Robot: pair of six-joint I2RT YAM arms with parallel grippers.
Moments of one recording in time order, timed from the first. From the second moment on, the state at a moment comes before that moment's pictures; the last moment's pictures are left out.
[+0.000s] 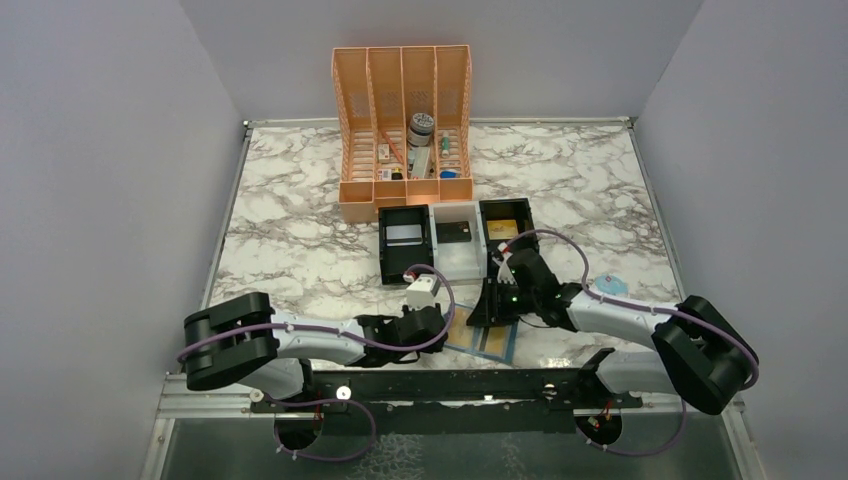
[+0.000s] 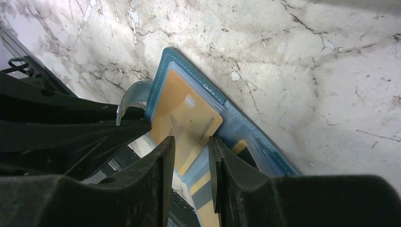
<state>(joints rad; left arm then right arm) -1.29 1.38 0.46 0.11 -0.36 -1.00 0.68 1.26 0.39 0.03 -0.37 0.69</state>
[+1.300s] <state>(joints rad) -1.40 1.16 0.43 -0.06 -0.41 -1.03 0.77 1.23 0.42 0.00 -0.23 0.64</state>
